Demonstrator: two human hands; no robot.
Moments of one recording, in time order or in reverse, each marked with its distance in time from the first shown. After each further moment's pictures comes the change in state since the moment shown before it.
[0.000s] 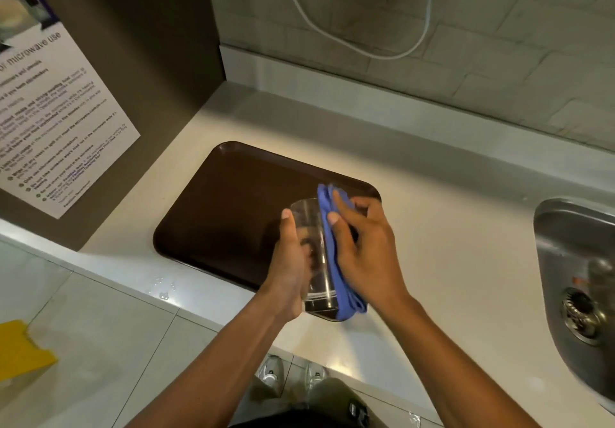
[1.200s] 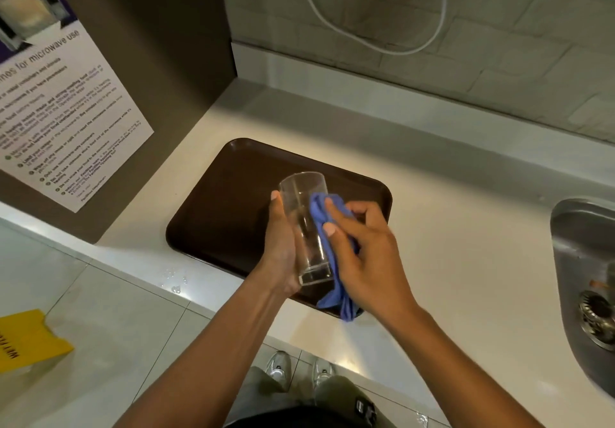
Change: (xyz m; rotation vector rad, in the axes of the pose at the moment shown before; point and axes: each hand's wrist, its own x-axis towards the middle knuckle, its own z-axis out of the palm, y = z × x) left_hand 0.003 0.031 -0.011 -0.105 -0.001 -0.030; right_hand -0.014 -0.018 -0.001 0.124 -0.107 -0.010
